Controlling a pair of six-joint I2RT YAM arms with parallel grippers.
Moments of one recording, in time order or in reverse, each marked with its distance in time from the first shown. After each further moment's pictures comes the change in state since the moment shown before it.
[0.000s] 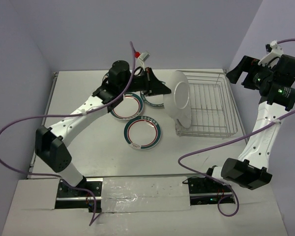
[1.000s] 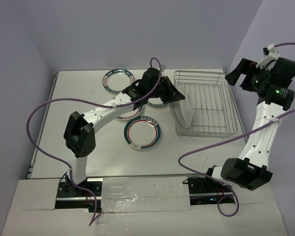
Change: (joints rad) left arm -0.146 0.374 0.274 -0.235 -0.370 -0.263; right arm -0.001 -0.007 -0.074 0.052 0.013 0.010
